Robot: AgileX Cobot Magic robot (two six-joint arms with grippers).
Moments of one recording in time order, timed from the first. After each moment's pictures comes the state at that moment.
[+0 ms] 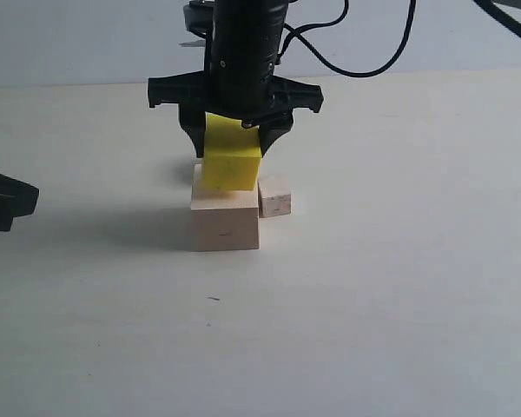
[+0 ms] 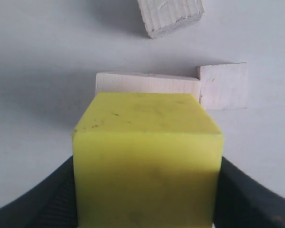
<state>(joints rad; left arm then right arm) -0.36 0.99 -0.67 -0.36 0.67 0.29 0.70 2.14 -1.92 0.04 1.23 0.60</state>
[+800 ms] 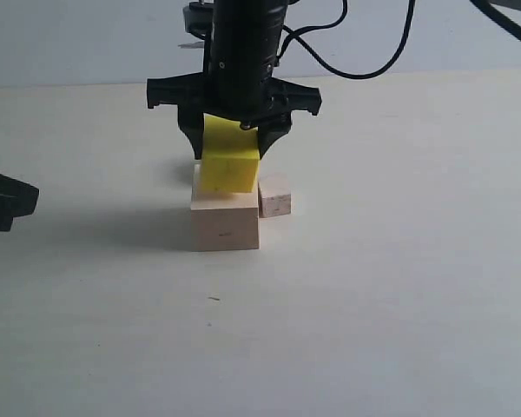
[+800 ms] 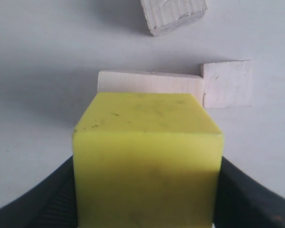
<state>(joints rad) -0.36 0.99 -0.67 -0.36 0.67 0.29 0.70 2.14 -1.92 0.05 1.23 0.60</state>
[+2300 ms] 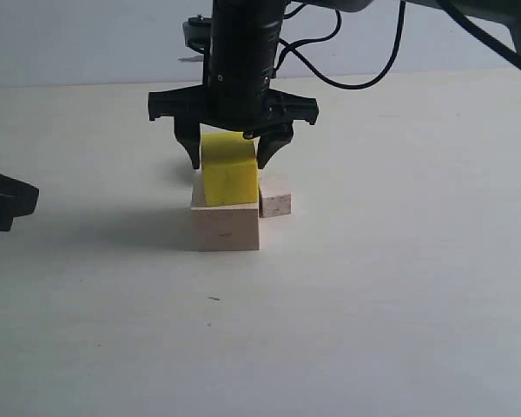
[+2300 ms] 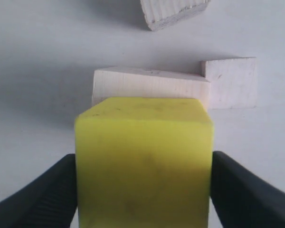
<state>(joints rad) -0.36 0.99 -0.67 -0.36 0.67 0.29 0.70 2.17 -1.92 0.05 1.22 0.60</state>
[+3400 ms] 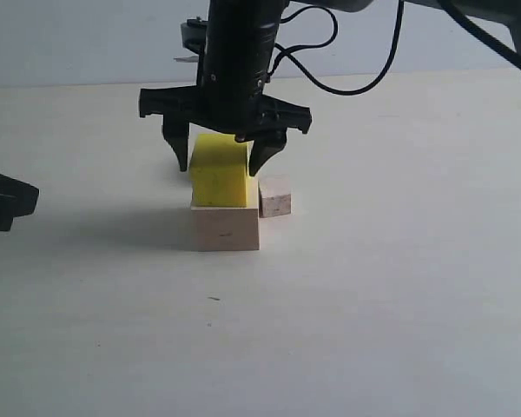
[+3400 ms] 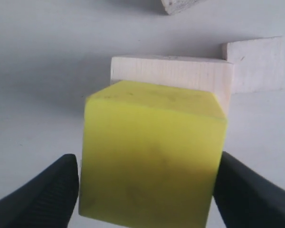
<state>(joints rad) -0.36 0.99 -0.67 -0.36 0.67 0.29 0.70 2.17 -1.92 0.12 1.22 0.63</state>
